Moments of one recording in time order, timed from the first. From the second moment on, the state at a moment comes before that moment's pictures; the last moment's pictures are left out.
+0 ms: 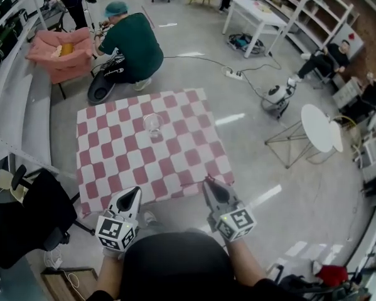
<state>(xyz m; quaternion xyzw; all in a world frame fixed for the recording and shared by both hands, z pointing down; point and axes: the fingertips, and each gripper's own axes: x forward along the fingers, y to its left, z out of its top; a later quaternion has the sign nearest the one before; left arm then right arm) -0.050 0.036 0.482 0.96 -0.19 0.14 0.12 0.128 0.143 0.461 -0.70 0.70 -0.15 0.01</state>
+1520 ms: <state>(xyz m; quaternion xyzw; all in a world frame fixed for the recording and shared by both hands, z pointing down) -0.070 -0.097 0.486 0.94 -0.27 0.16 0.14 0.165 -0.062 0.434 -0.65 0.75 -0.14 0.03</state>
